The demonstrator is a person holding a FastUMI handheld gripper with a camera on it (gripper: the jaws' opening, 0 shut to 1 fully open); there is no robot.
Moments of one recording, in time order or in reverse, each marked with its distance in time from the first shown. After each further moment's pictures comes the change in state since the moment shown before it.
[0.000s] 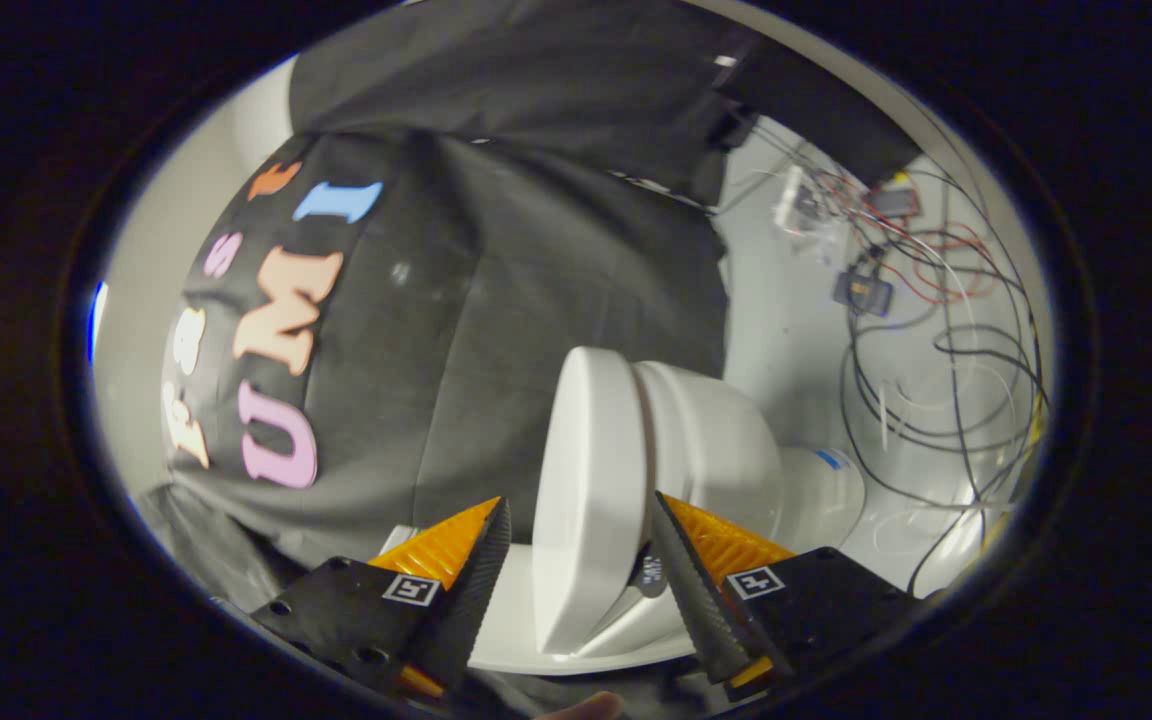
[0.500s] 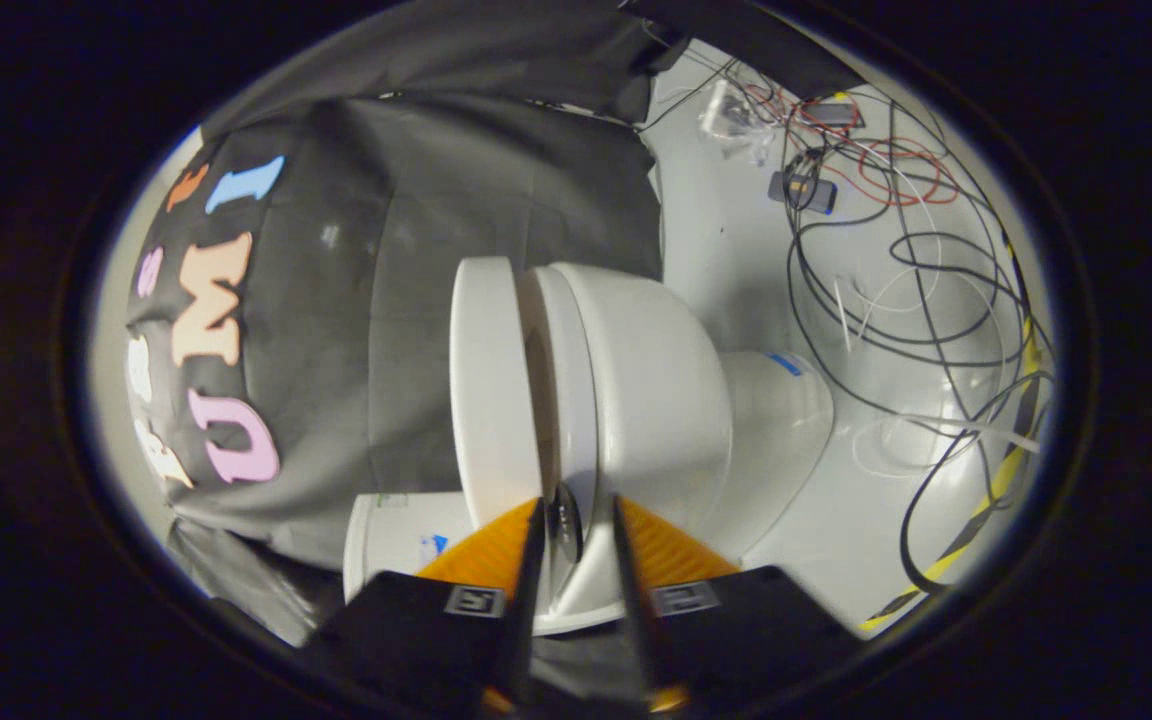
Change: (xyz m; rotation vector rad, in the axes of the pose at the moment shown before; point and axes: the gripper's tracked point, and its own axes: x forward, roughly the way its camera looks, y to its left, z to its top) arm 0.029 -0.018 -0.072 -0.016 0.286 -0.082
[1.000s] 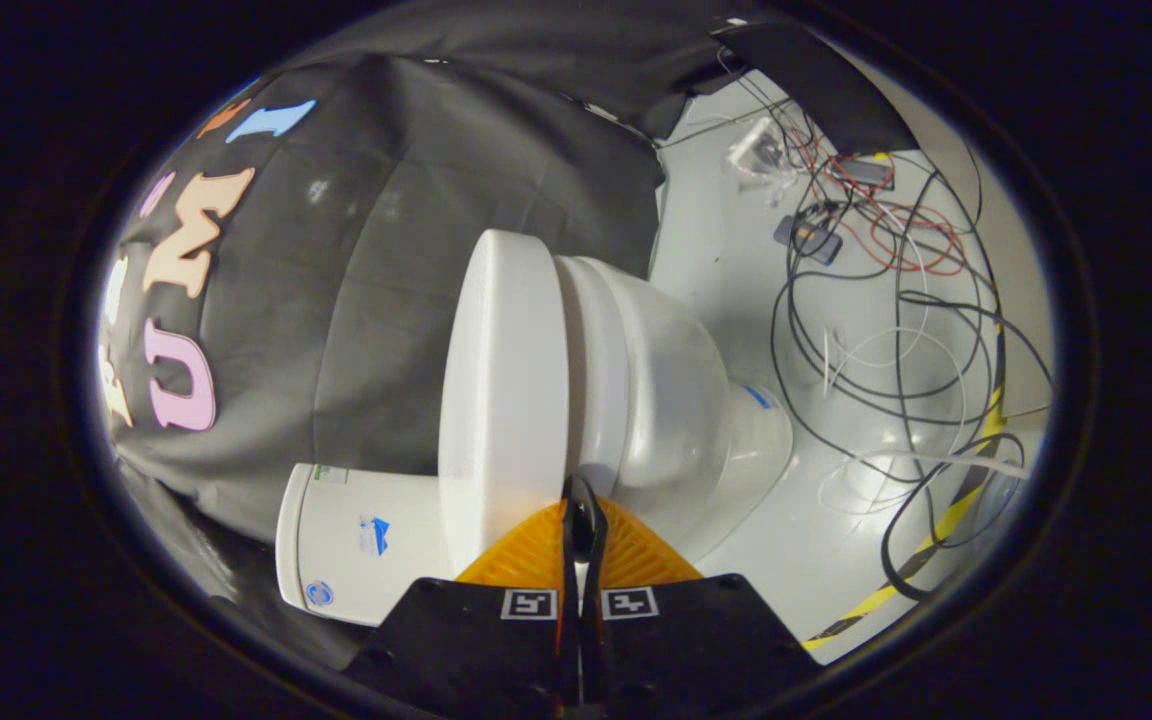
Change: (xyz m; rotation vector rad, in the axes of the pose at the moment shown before) arm -0.007 0.011 0.015 -0.135 -0.102 -0.159
